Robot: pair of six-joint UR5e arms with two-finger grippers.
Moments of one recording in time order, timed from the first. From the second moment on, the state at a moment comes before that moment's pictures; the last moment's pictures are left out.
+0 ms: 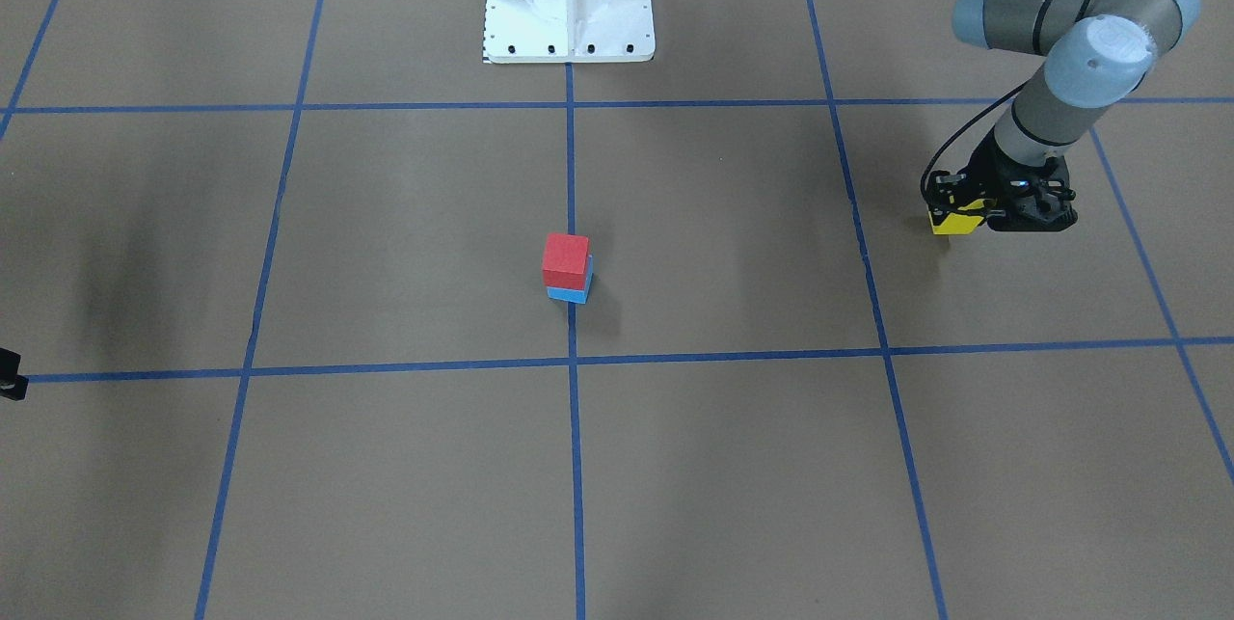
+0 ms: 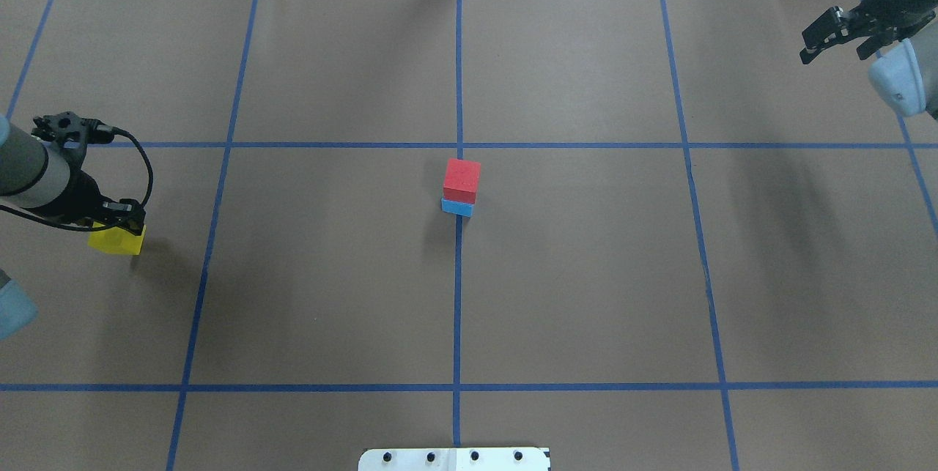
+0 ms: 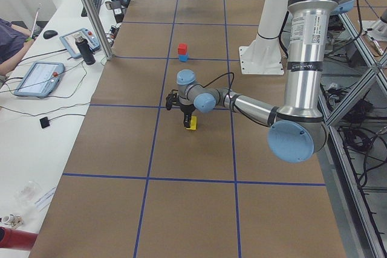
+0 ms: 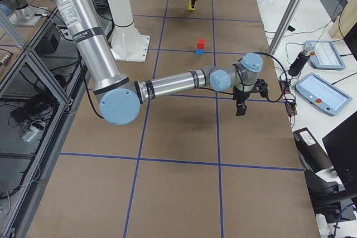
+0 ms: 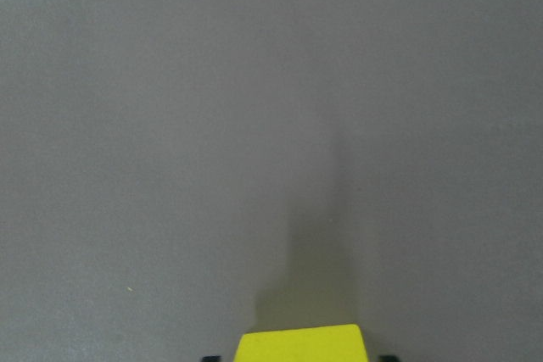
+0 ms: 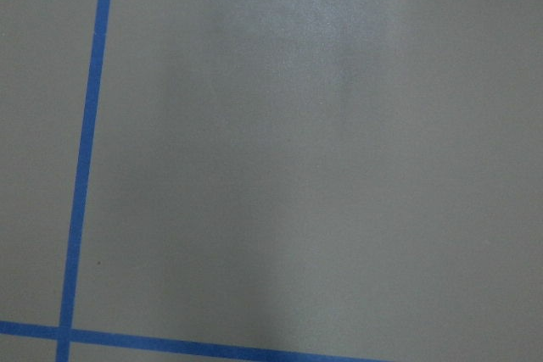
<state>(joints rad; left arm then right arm) -0.86 -1.59 -1.80 -1.87 -2.10 -0.82 1.26 -1.16 1.40 -1.46 2.28 0.37</state>
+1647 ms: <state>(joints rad) -0.73 -2.64 -1.36 -1.33 -2.14 -0.81 1.26 -1.16 1.40 -1.46 2.28 0.37</state>
